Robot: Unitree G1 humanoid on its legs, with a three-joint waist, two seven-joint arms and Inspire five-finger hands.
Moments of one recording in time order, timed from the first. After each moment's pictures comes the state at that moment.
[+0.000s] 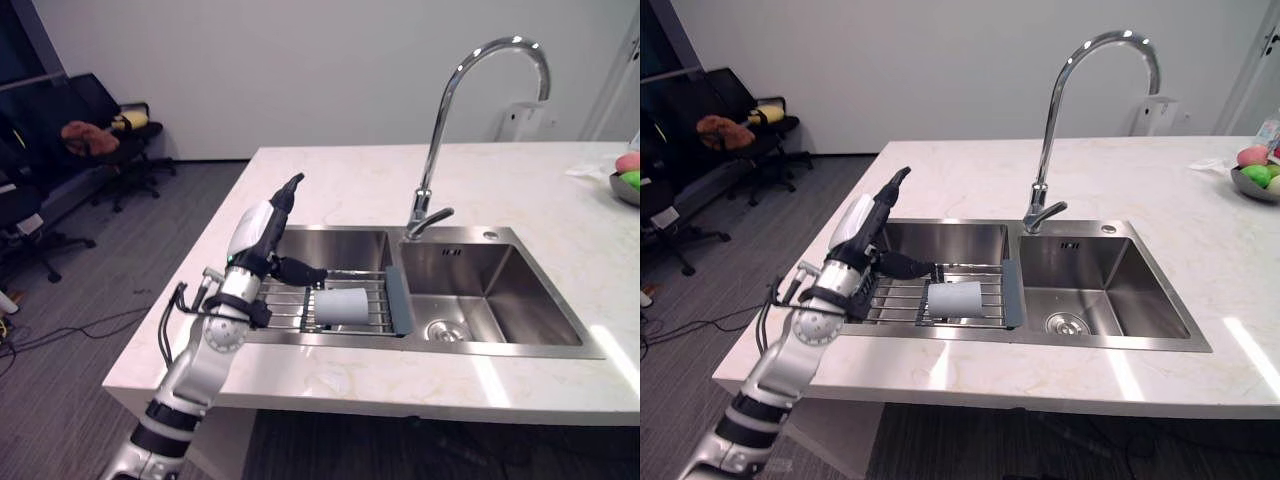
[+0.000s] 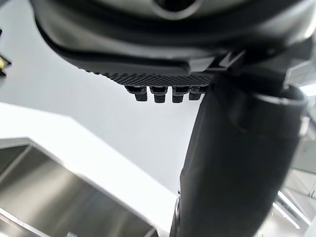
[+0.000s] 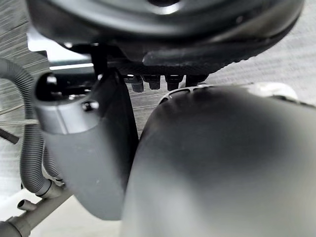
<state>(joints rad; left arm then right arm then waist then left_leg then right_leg) -0.38 0.45 -0.25 -0.07 0.28 0.18 -0.07 0.14 -0.19 -0.11 0.91 0.13 0.33 0.26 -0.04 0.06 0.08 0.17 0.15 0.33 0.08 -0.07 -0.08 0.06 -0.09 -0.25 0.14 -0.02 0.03</state>
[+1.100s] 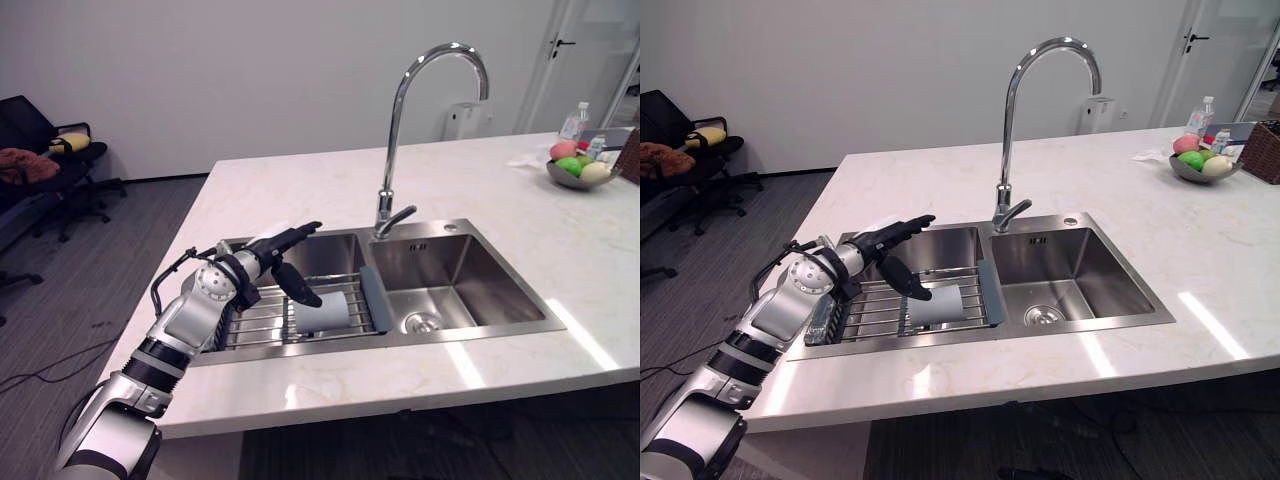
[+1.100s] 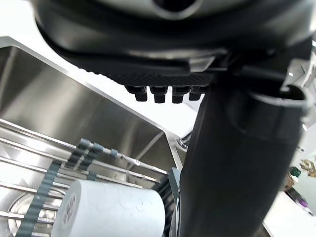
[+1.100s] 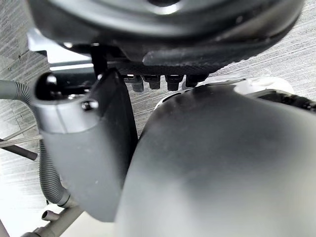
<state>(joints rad) -0.58 0.57 -0.36 0.13 0.12 0.30 -0.45 0.15 -0.17 -0.10 0.86 0.12 0.36 0.23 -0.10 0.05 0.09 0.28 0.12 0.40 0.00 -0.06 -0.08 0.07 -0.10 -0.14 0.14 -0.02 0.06</state>
